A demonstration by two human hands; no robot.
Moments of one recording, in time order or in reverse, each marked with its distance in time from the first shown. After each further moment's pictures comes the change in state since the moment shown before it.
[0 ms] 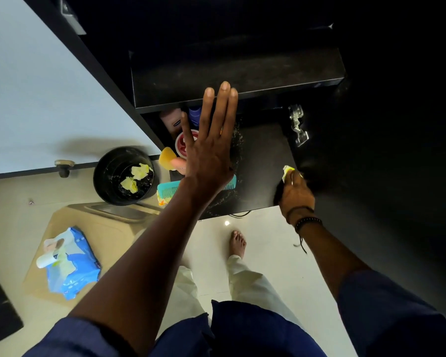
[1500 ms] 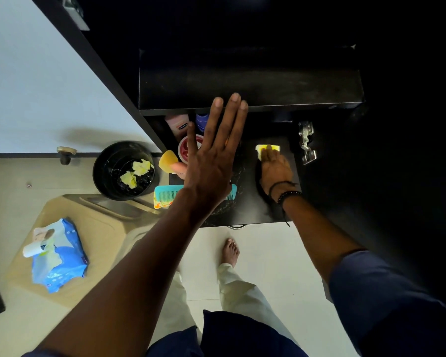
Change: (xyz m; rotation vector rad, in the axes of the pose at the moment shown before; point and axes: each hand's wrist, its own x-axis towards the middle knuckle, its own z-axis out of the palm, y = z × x) left_hand 0.002 0.001 0.005 -0.040 -0.021 -0.025; right_hand 0.099 -0.055 -0.021 -0.044 -0.064 -0.269
